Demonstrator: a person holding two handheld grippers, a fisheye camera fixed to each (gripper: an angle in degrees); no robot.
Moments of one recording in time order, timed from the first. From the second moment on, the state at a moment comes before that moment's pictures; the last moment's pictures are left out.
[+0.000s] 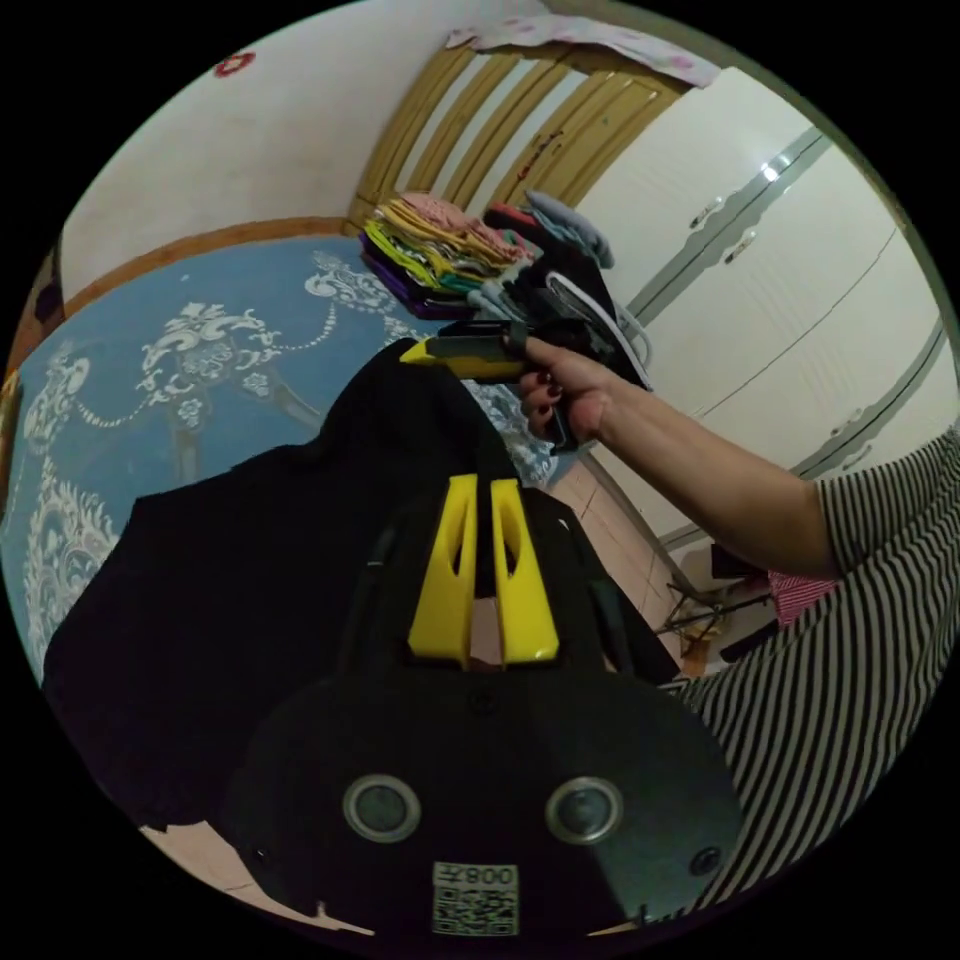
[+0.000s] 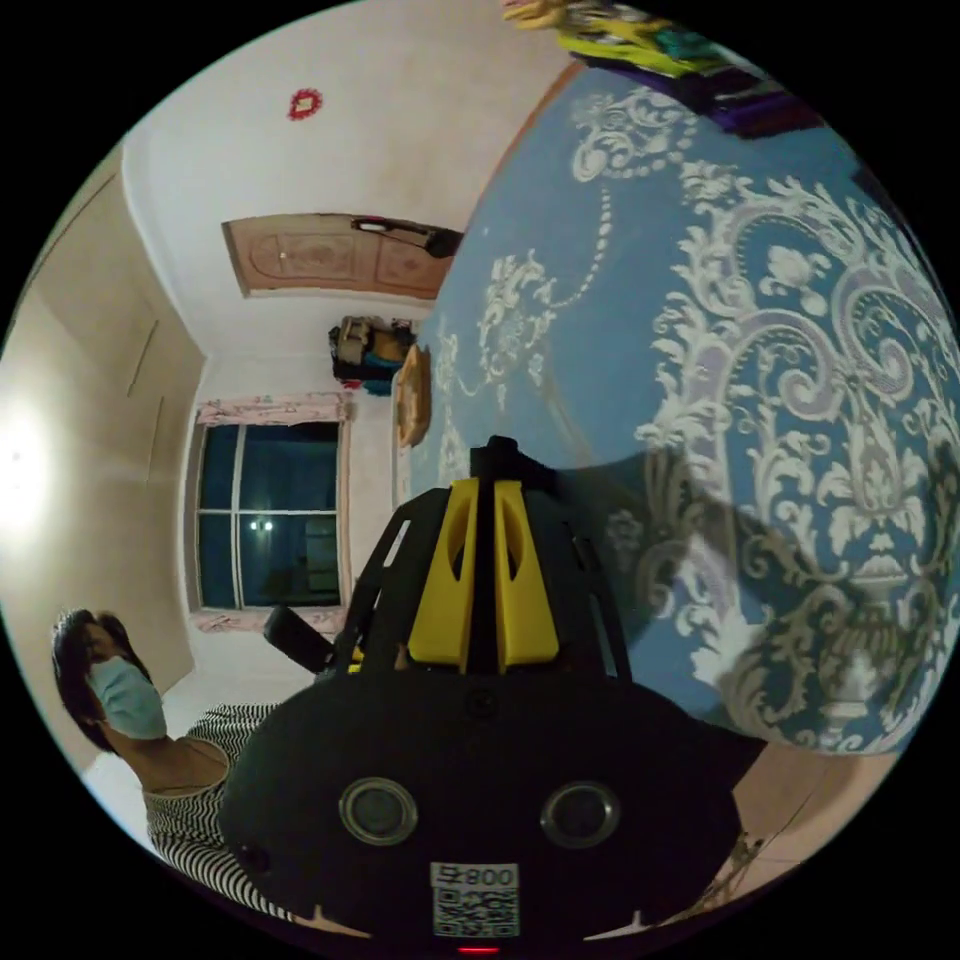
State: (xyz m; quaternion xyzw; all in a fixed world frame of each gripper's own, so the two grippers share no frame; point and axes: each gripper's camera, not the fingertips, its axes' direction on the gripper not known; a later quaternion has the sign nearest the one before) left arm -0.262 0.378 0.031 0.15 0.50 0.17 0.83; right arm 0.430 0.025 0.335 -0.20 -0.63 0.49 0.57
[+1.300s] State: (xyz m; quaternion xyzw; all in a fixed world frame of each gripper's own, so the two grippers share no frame) left arm -0.849 0.663 0.232 0.13 0.46 -0.39 0.79; right arm -0.259 -0.361 0.303 -0.27 -0.73 0.14 0.61
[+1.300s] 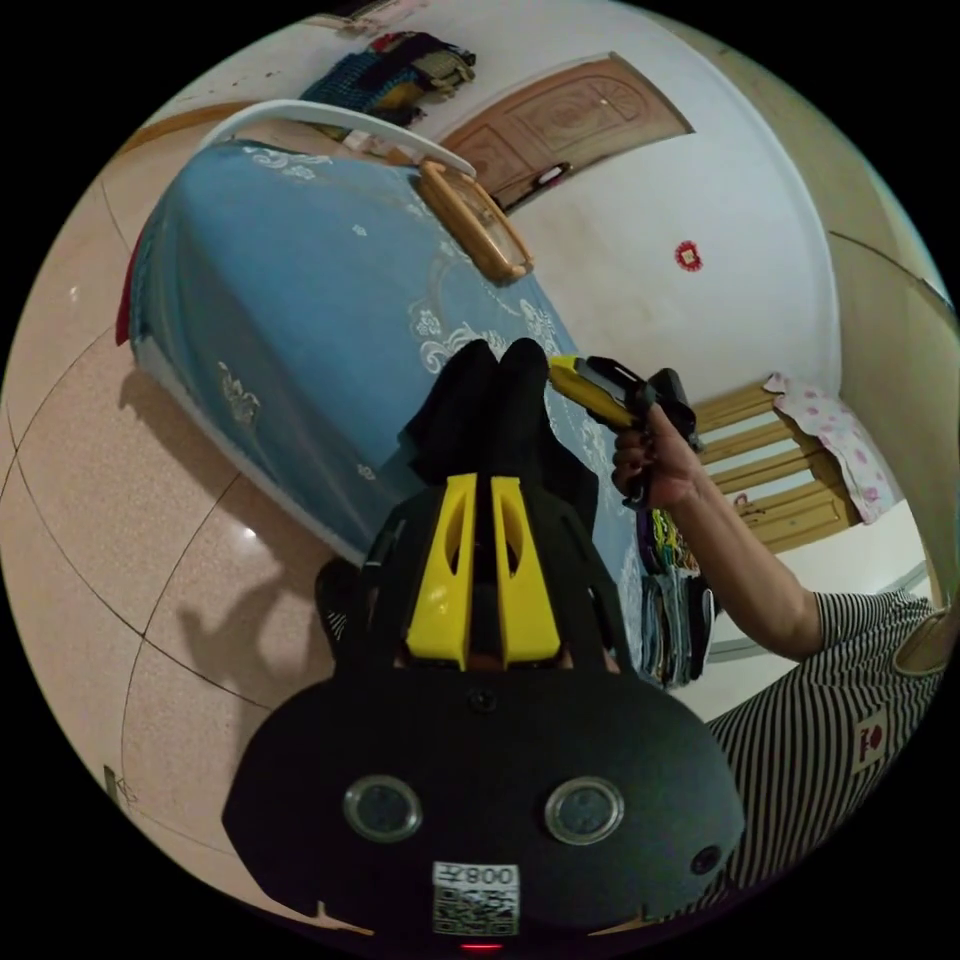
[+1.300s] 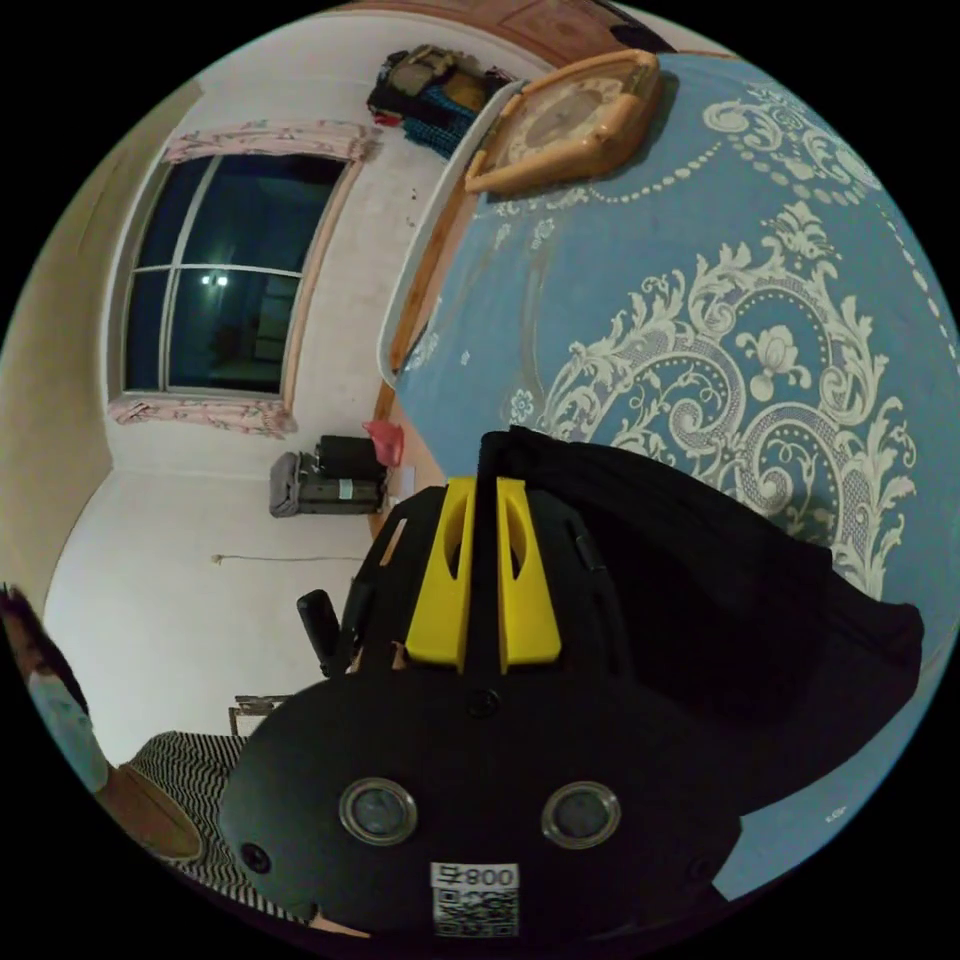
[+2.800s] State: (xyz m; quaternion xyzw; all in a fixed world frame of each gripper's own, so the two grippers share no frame) left arm -0.712 0.507 0.266 -0.11 0.55 0.02 0.83; right arm -0.108 0.055 0.417 -0.35 -0.71 0.32 0.52
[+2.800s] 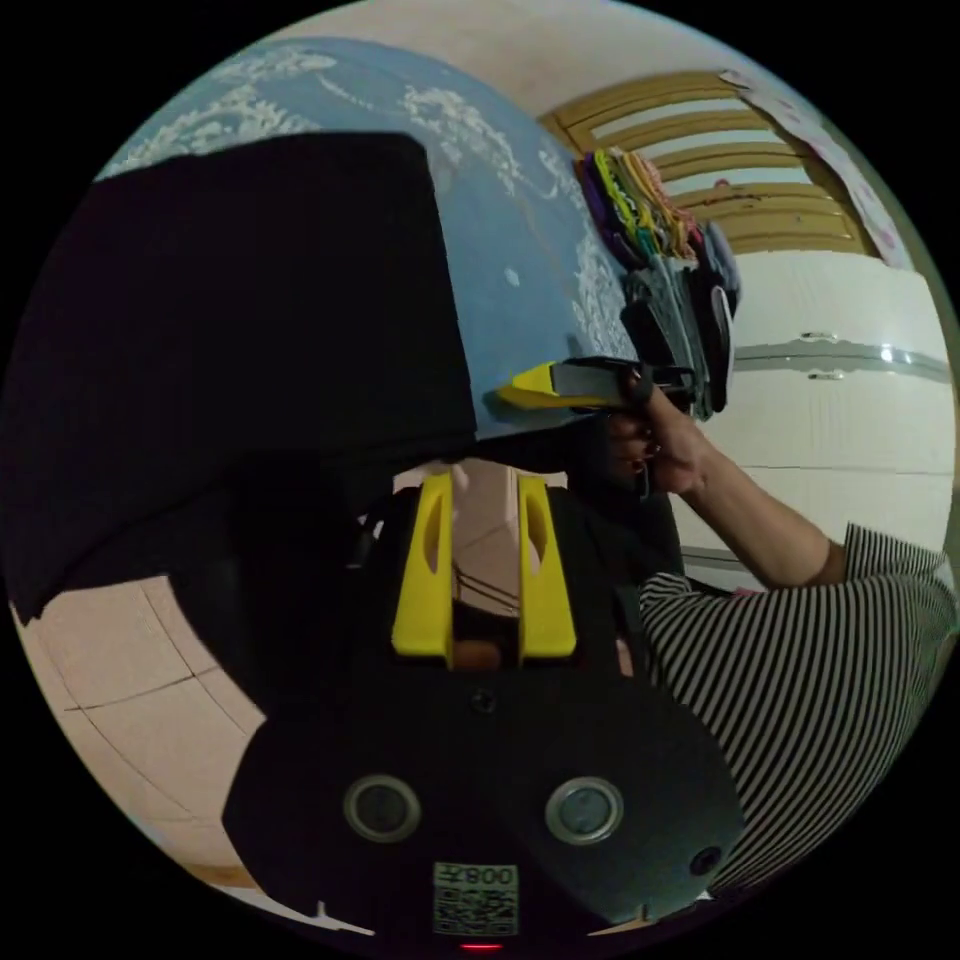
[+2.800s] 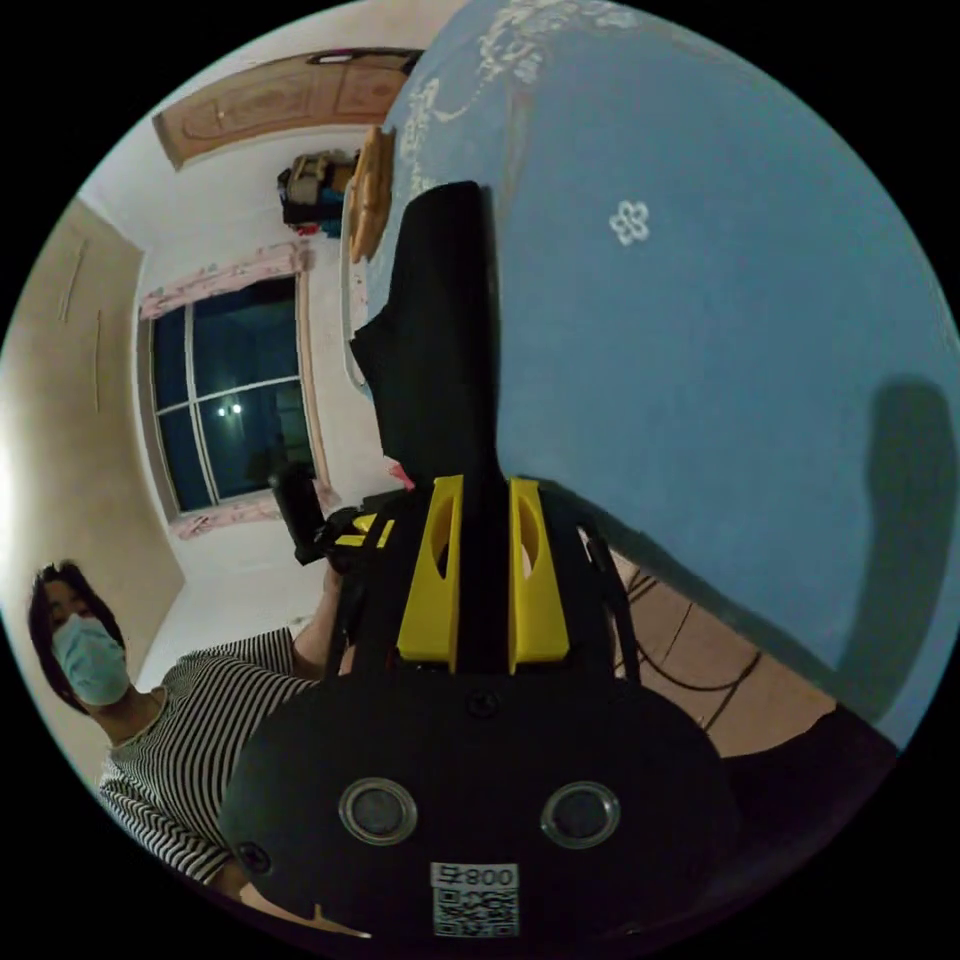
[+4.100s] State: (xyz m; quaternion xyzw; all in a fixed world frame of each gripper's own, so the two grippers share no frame) left arm -0.957 0.678 0.397 0.05 0.60 -0.40 0.69; right arm -0.007 0.158 0.441 -0.30 -0.78 0.39 0.39
